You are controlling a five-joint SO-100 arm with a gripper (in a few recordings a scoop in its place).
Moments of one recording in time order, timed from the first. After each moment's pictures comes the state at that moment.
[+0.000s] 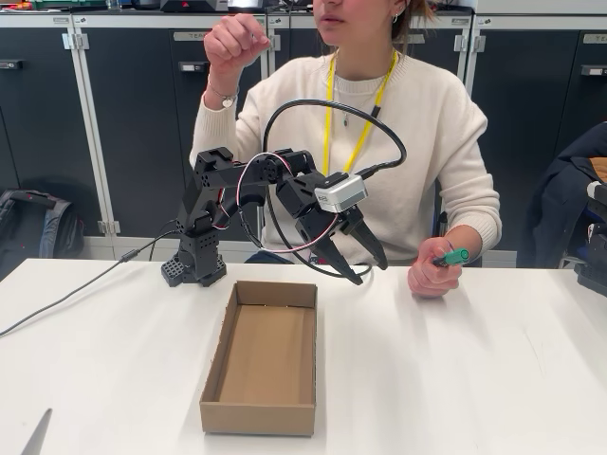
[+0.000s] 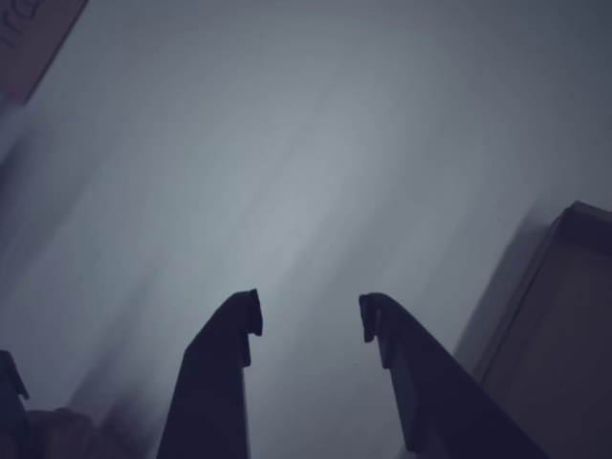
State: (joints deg) arm -47.0 69.7 47.0 62.6 -69.6
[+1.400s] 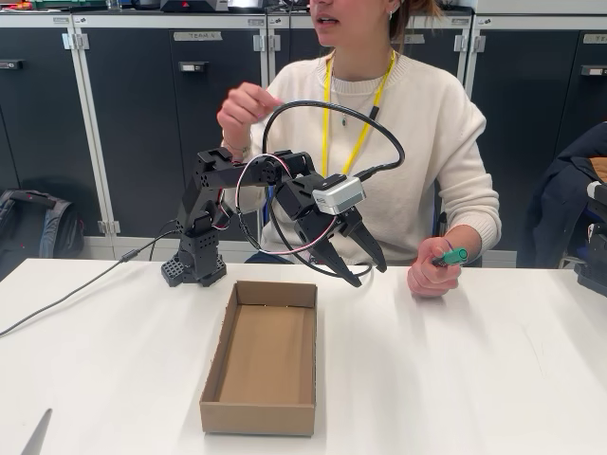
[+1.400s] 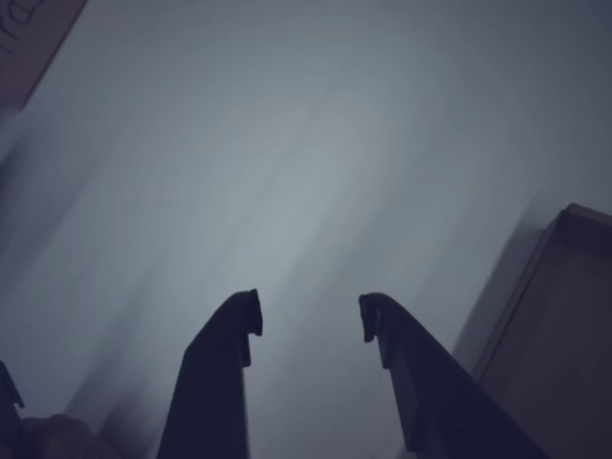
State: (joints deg) arm -46.5 69.7 47.6 61.8 -69.6
